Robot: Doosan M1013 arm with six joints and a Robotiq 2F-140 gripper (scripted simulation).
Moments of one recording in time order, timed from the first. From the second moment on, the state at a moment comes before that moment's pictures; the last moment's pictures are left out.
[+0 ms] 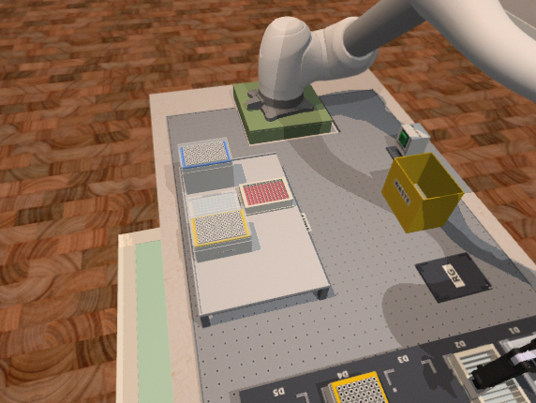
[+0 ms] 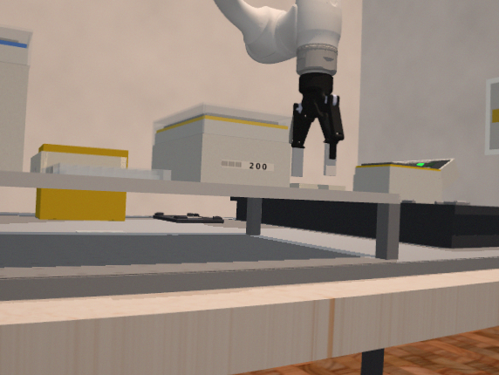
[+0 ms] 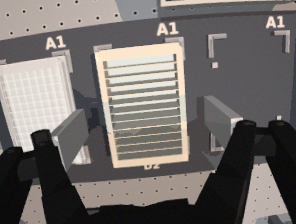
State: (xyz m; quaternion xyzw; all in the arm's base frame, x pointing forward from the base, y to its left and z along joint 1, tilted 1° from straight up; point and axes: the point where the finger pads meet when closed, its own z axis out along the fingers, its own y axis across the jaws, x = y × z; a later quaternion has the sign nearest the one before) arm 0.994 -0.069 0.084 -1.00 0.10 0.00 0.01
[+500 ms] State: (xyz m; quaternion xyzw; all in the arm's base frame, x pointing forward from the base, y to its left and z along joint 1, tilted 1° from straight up) arm 0.993 -0.068 0.062 -1.00 0.10 0.00 0.01
